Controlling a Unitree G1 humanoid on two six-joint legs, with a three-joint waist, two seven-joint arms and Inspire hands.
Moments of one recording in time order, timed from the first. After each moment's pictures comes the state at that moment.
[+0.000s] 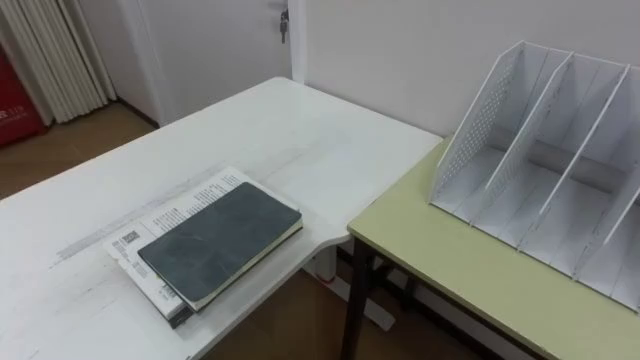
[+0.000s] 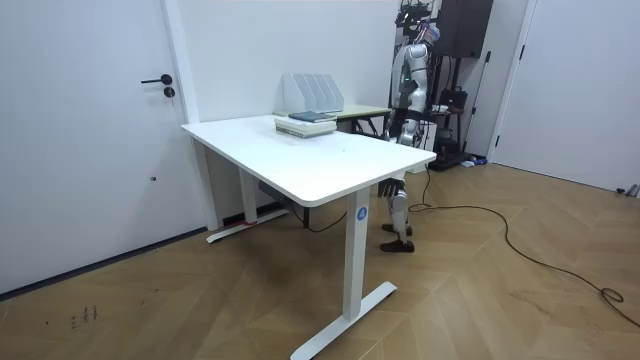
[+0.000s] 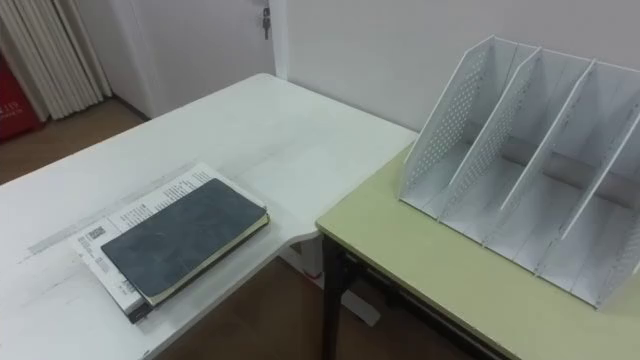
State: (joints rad) left arm 0.21 0.18 0.14 1.13 -0.04 -0.01 -0.01; right arm 0.08 -0.22 -0.04 1.31 0.07 -0.03 -0.03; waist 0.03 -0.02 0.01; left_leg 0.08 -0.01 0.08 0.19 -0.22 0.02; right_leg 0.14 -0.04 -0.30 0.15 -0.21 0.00
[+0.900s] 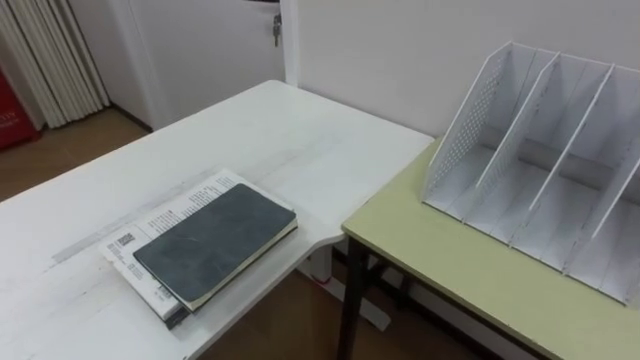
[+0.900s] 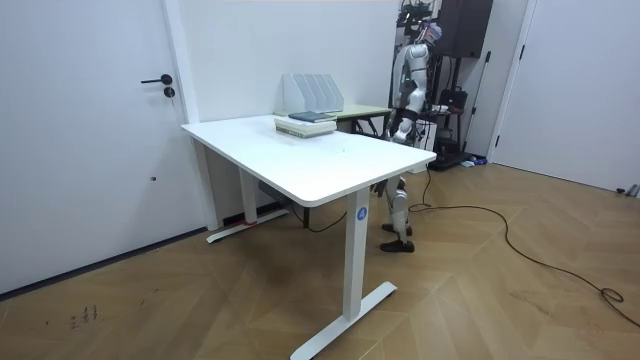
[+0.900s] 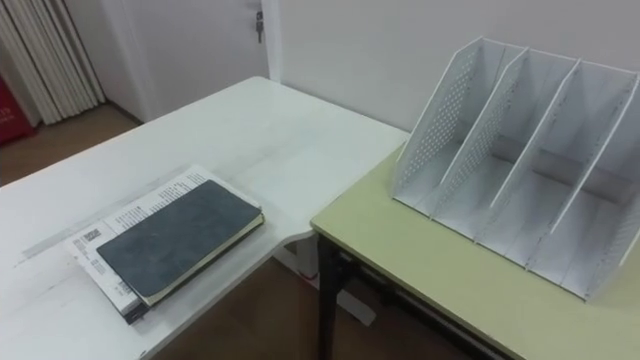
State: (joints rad) left arm 0.17 0.18 0.07 1.03 0.23 -0.05 0.03; right arm 0.08 -0.22 0.01 1.31 0.05 -0.09 -0.03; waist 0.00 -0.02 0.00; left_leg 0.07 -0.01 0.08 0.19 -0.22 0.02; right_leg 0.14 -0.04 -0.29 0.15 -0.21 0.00
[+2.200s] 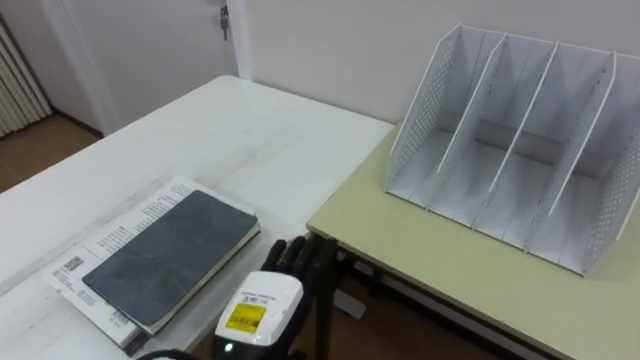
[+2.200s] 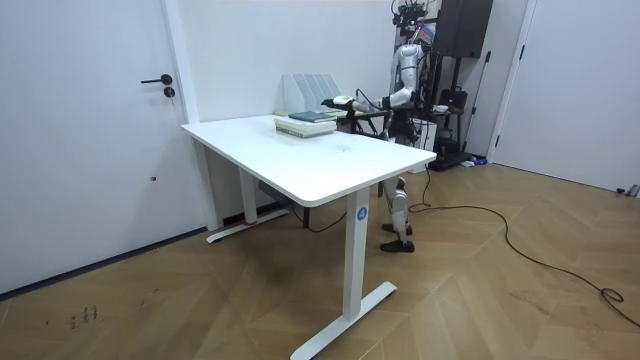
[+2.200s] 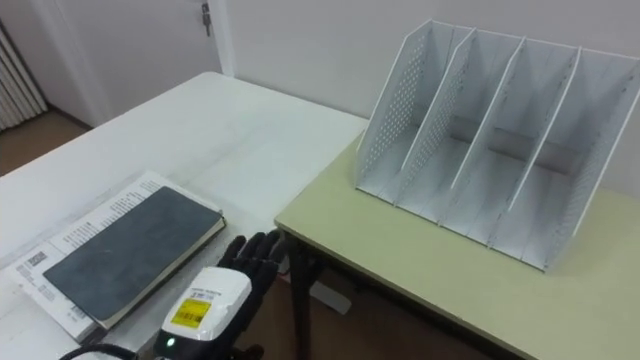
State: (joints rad) left arm 0.10 0.30 -0.35 0.04 1.07 -0.16 0.29; right arm 0.04 -0.24 0.08 1.28 -0.05 -0.14 0.00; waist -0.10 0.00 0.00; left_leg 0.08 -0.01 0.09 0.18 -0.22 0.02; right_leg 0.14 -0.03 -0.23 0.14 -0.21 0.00
